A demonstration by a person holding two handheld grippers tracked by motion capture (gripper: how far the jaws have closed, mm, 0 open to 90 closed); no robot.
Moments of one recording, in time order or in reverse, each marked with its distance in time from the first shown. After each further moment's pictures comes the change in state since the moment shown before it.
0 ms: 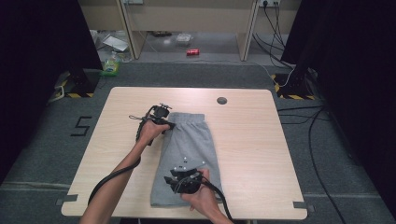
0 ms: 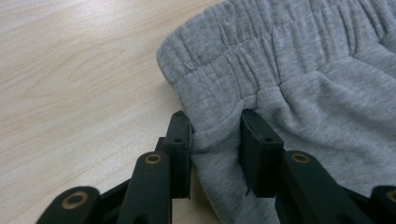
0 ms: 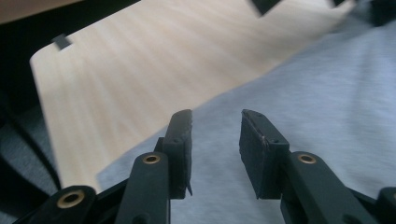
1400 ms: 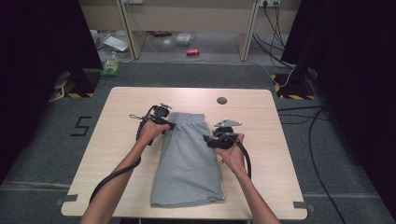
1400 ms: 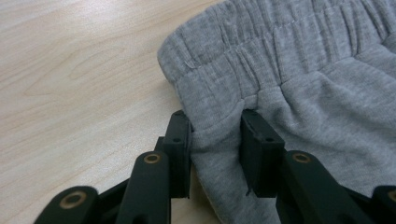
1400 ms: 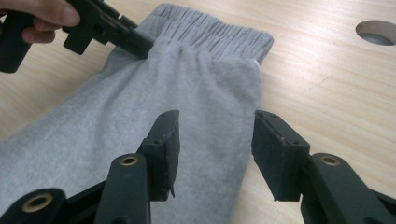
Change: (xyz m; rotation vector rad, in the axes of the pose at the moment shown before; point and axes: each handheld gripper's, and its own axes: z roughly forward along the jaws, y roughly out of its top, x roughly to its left) left arm 0.000 0.002 0.000 0.015 0.006 -0.006; right arm -0.159 0.028 -0.026 -0.018 -0.305 0.160
